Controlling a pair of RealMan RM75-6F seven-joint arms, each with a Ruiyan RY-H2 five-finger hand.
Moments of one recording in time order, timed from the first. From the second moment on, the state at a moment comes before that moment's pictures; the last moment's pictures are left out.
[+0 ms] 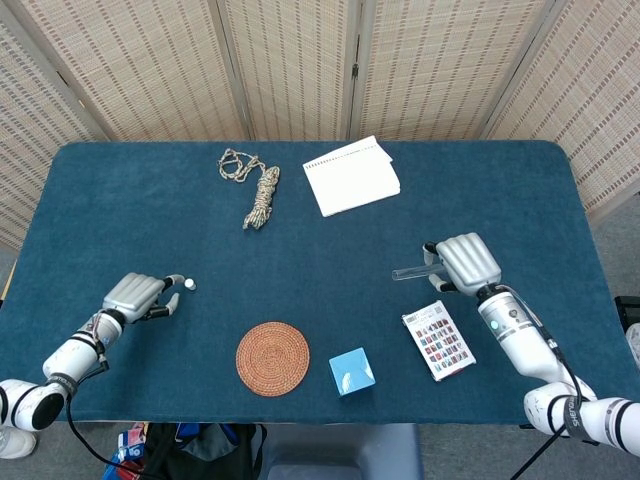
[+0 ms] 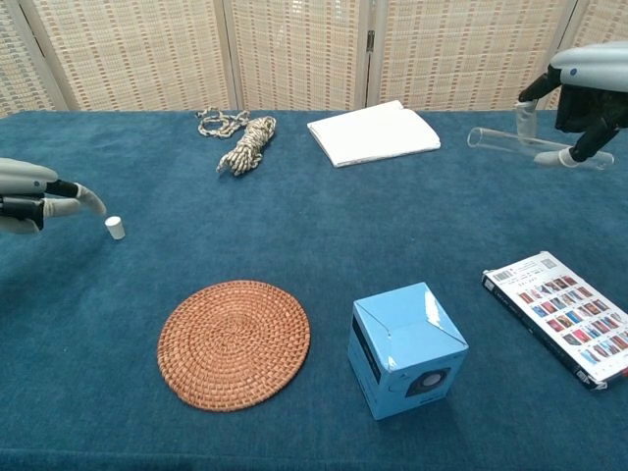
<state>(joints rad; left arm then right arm) -0.75 -1.18 -0.03 -1.44 1.15 0.63 0.13 0.69 -1.18 0.14 -1.62 -1.13 0.94 -0.29</state>
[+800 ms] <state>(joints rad) -0.73 -1.26 -0.09 -1.32 1.28 0.79 0.00 0.67 -1.16 0.14 -1.66 -1.15 0.96 -0.29</state>
